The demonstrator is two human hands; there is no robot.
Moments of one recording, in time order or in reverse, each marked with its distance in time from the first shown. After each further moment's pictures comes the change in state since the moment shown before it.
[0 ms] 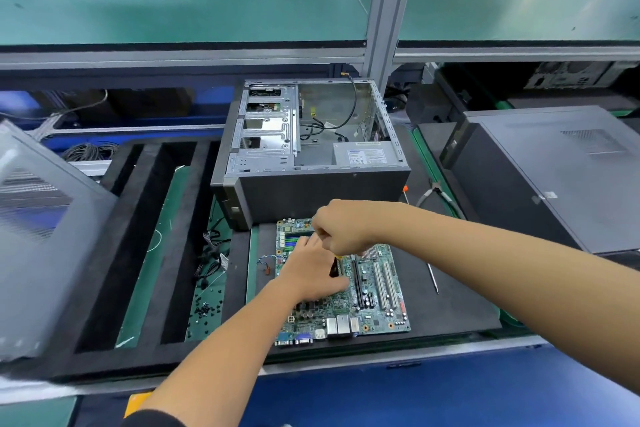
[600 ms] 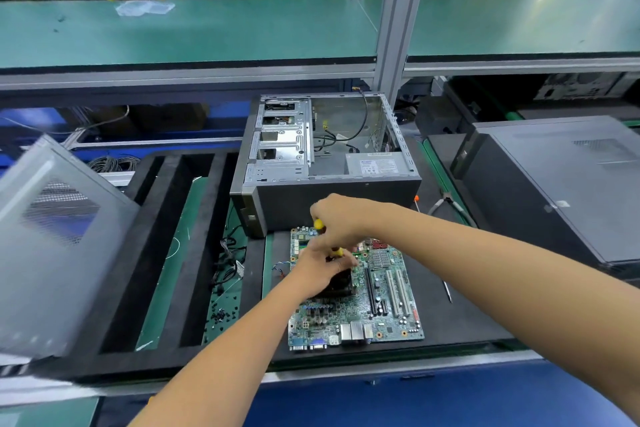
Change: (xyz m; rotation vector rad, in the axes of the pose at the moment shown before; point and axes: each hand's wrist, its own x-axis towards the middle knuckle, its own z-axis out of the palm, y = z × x) left_hand -0.016 0.006 -0.029 -0.939 0.112 -0.214; right_hand 0.013 -0.017 -0.015 0.134 0.093 0.024
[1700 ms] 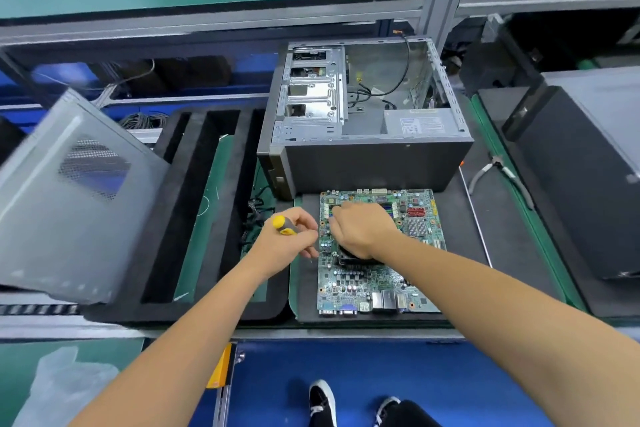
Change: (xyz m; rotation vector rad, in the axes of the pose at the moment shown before) left_hand -0.044 -0.033 -0.081 -0.077 0.141 -0.078; right_hand 0.064 0.019 0.126 -0.133 0.293 0.025
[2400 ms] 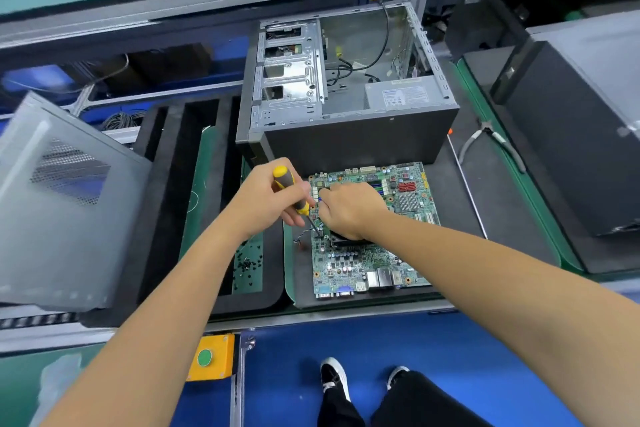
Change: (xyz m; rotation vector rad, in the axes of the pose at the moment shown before) left_hand 0.006 0.061 -0.018 0.136 -0.150 0.141; right_hand 0.004 0.003 0.010 0.002 0.057 -0.002
